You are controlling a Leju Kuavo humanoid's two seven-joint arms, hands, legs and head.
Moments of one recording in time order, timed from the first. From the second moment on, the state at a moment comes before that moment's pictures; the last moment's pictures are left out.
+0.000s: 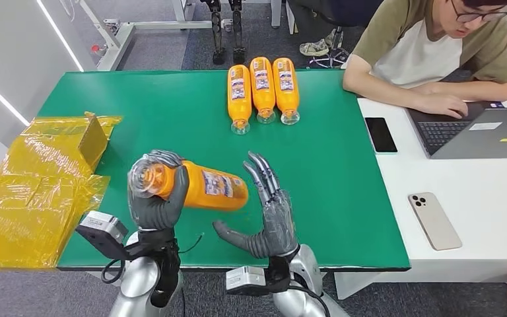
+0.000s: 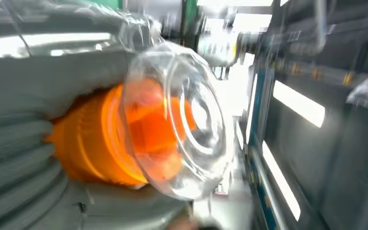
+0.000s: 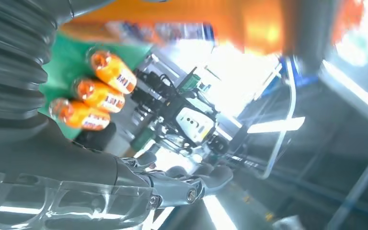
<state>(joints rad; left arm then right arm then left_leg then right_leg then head) -0.16 -0.25 -0.40 -1.25 -0.21 0.24 -0.53 -0.26 0.09 0.70 -1.28 0.62 -0.67 -0.56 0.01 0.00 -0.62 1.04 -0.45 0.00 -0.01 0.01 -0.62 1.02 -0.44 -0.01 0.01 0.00</state>
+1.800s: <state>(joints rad) -0.72 0.22 -0.68 -0.28 -1.49 0.21 -0.14 -0.14 0.20 0.56 -1.54 0.53 -0.67 -0.55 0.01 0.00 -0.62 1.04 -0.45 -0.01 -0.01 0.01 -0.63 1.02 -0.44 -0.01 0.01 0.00</state>
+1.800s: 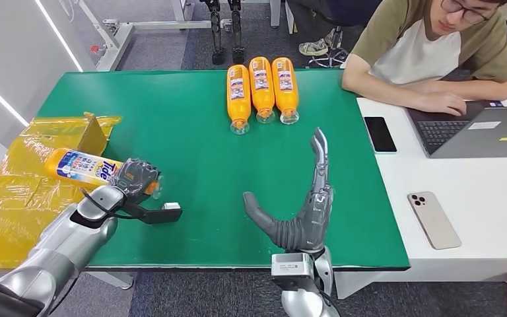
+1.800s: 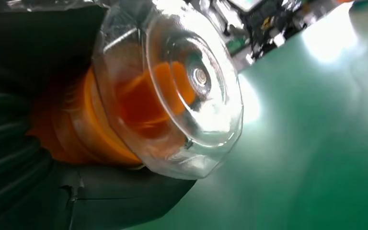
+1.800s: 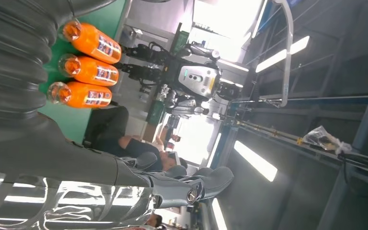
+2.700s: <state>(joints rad) -0.66 0.20 -0.58 -0.27 -1.34 0.33 -0.05 -0.16 0.20 0.58 -1.54 0.51 -0.67 -0.54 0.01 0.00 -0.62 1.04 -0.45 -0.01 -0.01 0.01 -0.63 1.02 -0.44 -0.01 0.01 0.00</state>
